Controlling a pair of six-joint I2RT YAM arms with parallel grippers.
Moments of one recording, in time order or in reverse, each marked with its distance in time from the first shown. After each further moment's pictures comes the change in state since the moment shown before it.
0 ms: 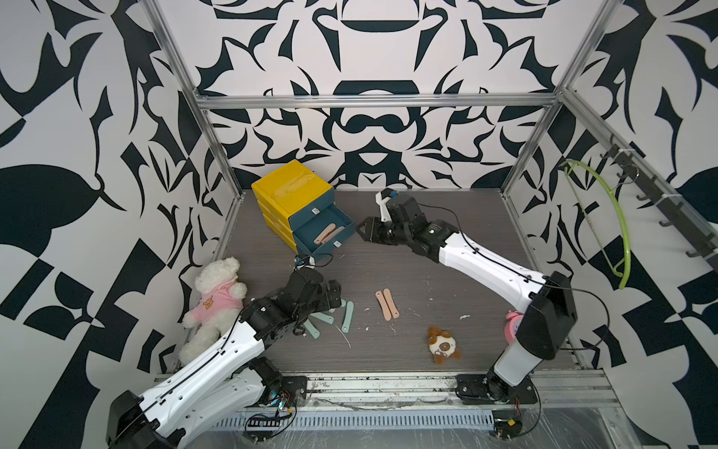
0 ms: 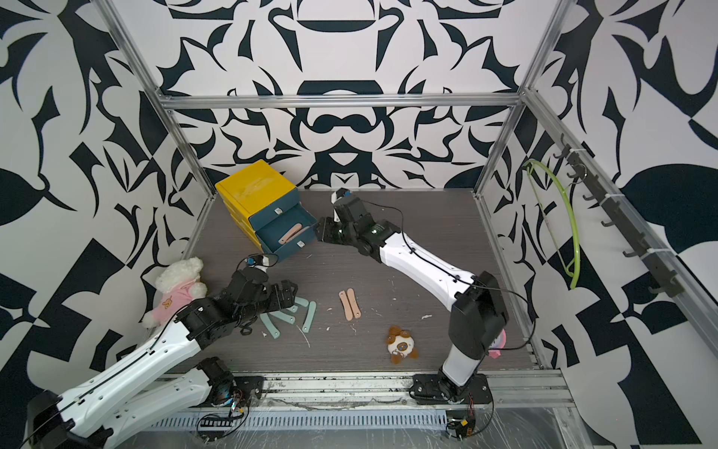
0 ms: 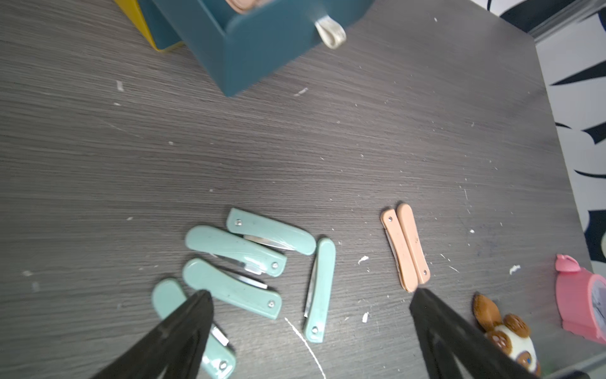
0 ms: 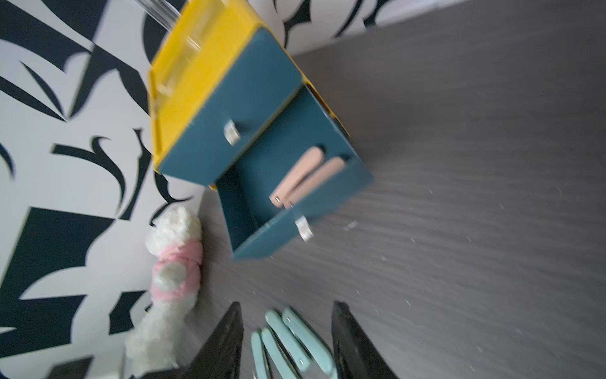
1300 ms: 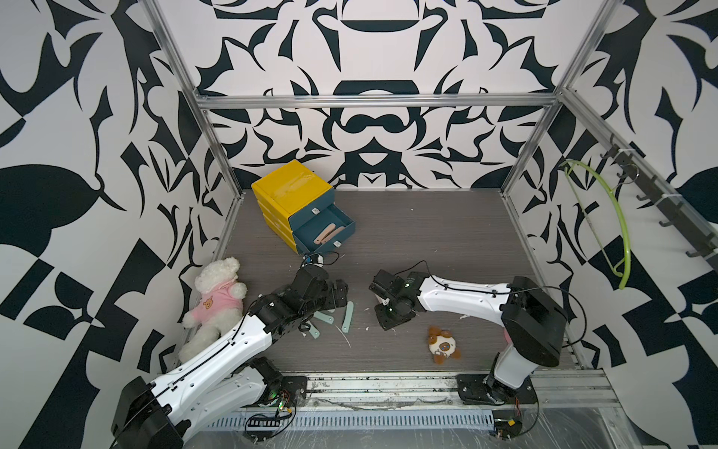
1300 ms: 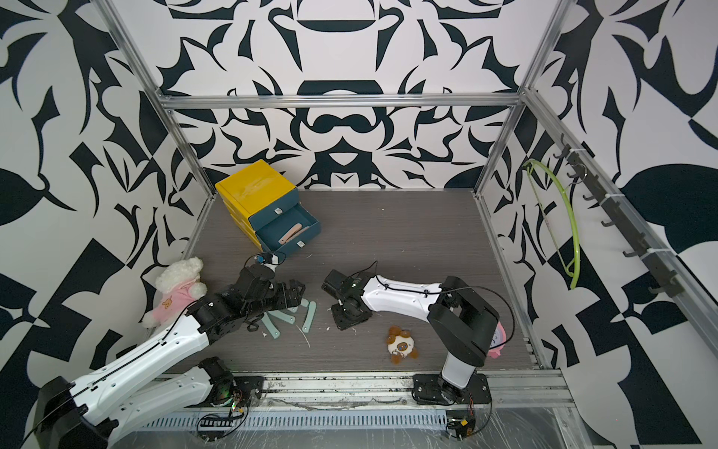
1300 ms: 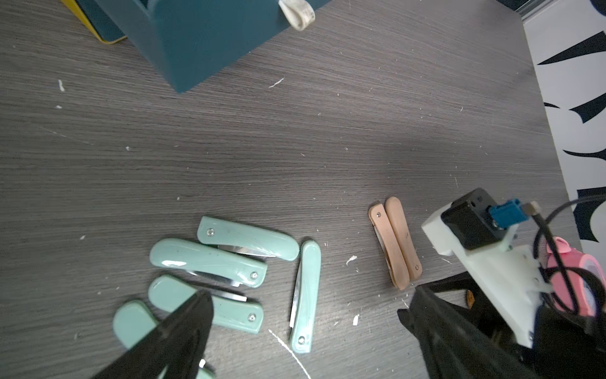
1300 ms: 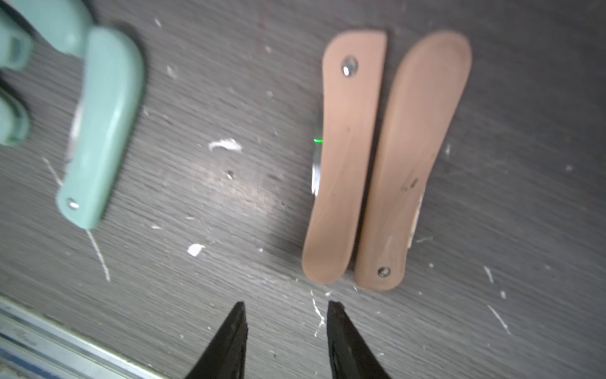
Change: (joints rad) left arm 0.000 0.056 -0.011 0.074 0.042 0.029; right arm 0.248 0.055 -0.367 -0.301 0.052 -0.105
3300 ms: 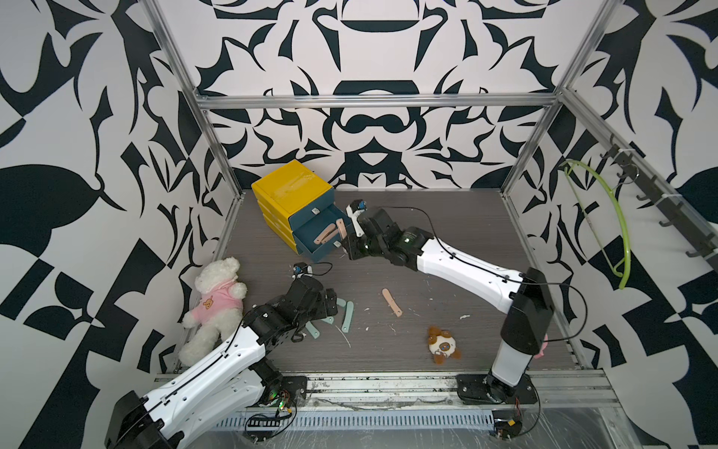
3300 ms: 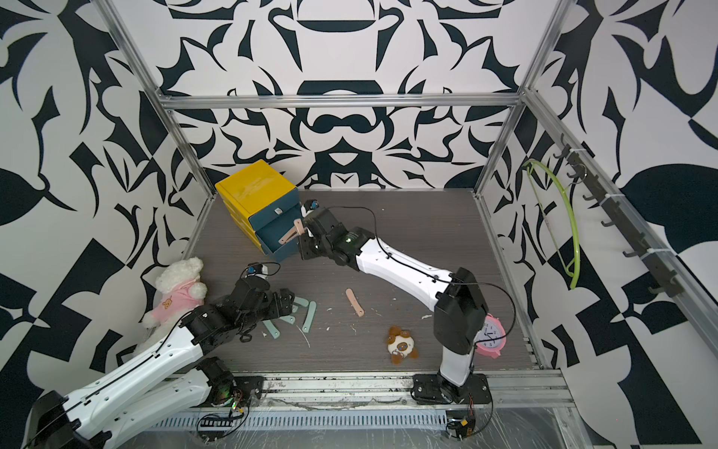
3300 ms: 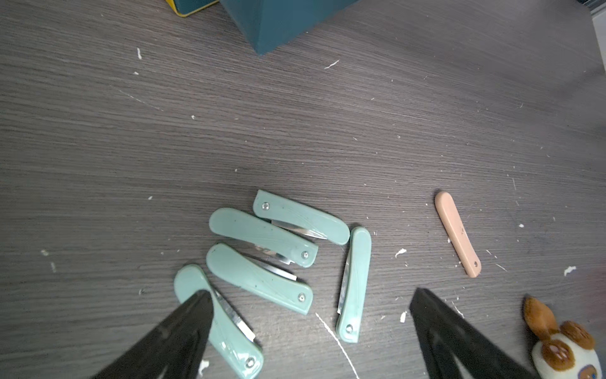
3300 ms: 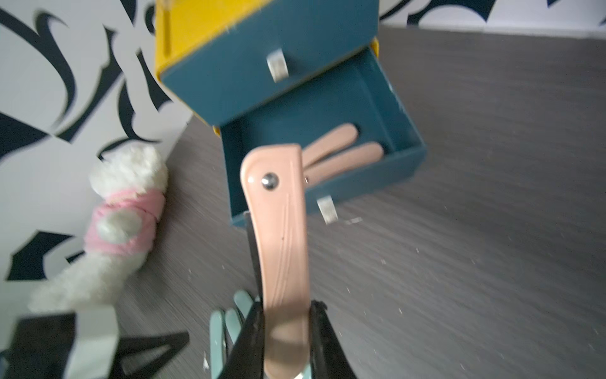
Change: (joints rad) left arm 0.007 -0.106 -0.096 -0.070 -0.087 -0.032; right arm -0.113 0.132 0.608 0.257 0.072 -0.109
